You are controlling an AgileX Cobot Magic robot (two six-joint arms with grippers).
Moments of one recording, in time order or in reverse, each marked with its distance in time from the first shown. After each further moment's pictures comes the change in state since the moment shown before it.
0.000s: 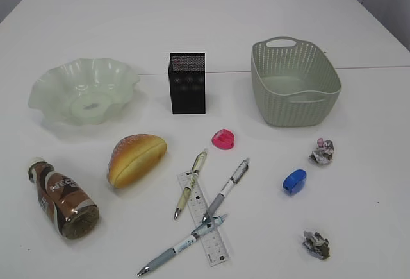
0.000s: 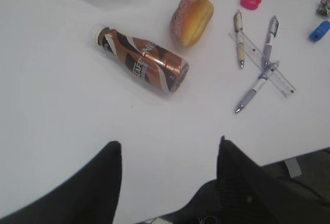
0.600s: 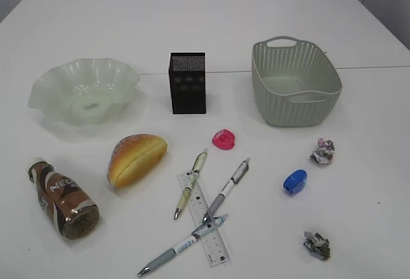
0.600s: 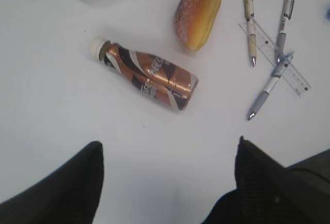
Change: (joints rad) left arm 0.000 0.675 -0.335 -0.006 -0.051 0.158; right arm 0.000 0.640 -0.155 0.090 0.020 0.105
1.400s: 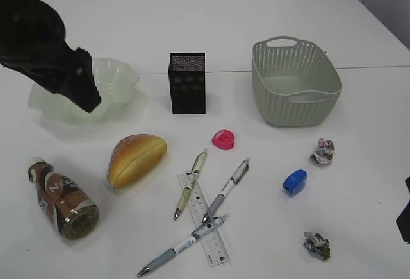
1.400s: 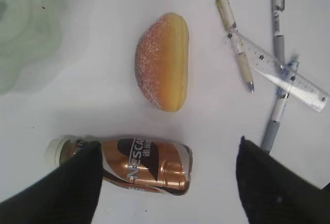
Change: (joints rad) left arm -0.287 0.758 -0.447 0.088 -0.053 0.081; right arm 0.000 0.434 -0.133 0.159 -0.047 -0.099
